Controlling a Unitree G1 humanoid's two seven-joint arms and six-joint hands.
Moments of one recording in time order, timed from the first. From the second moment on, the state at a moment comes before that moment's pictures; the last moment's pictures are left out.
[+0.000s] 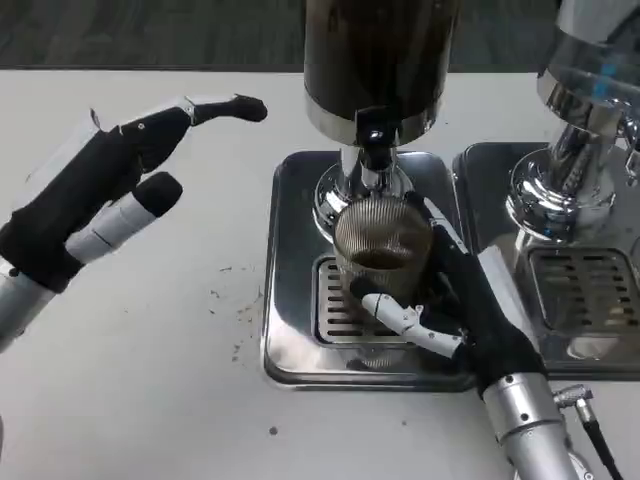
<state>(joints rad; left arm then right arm) -0.40 0.47 0.14 0.72 -0.30 -0.93 -0.81 -0.09 -0.08 0.19 0.38 -0.37 -0.32 -0.18</state>
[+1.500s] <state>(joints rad) -0.36 0.48 0.15 0.70 -0.27 -0.91 -0.80 -0.07 -0.03 0.25 0.44 -0.49 -0.37 -0.50</state>
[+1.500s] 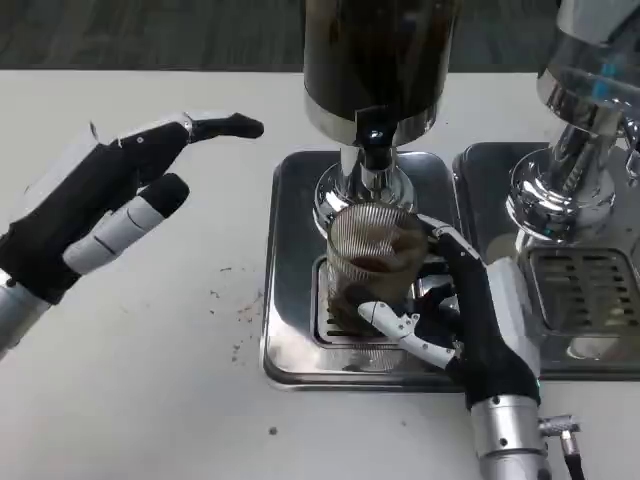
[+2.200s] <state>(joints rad) -0.36 0.48 0.14 0.72 -0.27 -0.91 -0.80 -0.04 -0.04 0.25 0.44 -0.52 -0.40 -0.54</state>
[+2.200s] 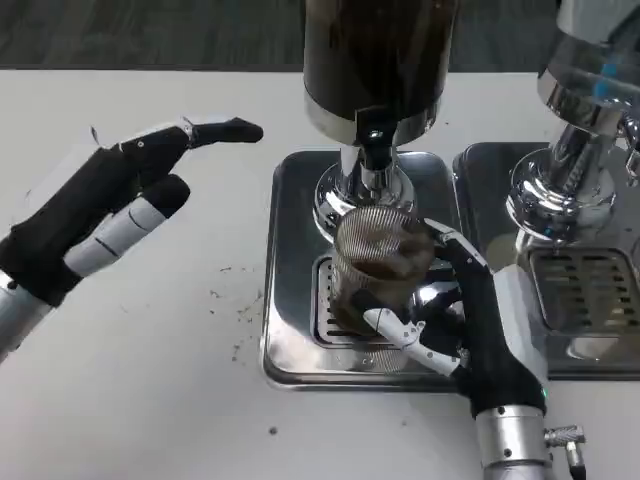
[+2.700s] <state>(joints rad) -0.36 0.47 0.14 0.72 -0.27 -0.91 -0.80 -0.03 -0.04 0.25 0.44 -0.52 -0.41 -0.55</state>
